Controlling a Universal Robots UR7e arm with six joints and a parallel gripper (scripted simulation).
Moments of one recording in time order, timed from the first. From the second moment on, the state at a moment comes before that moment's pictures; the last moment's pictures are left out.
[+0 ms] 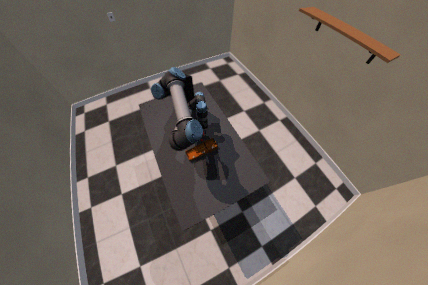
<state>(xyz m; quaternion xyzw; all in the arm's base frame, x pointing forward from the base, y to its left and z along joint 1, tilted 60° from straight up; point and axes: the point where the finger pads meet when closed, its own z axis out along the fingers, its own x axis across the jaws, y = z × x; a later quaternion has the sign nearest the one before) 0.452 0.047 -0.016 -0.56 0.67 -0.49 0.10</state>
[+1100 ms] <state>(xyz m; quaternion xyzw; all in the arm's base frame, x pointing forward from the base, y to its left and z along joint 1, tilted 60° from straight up) 0.464 0.039 -0.024 -0.56 0.66 -0.49 0.10</state>
